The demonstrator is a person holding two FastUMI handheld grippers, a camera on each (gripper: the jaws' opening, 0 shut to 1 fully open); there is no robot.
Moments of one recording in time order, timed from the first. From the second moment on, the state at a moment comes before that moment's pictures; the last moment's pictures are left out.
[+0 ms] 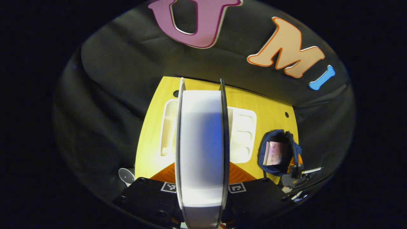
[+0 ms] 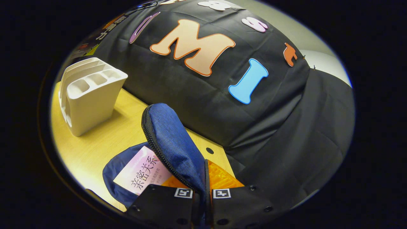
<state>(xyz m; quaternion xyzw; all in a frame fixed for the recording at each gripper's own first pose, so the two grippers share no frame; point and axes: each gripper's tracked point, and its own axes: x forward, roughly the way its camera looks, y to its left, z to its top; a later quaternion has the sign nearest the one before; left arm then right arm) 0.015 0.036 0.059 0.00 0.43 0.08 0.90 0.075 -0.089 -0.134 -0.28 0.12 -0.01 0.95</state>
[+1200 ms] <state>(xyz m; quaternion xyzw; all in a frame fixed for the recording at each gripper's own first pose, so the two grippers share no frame) 0.089 -0.254 -0.179 -0.15 0.47 -0.18 0.85 0.077 -0.104 -0.124 -0.21 0.15 0.02 0.97</state>
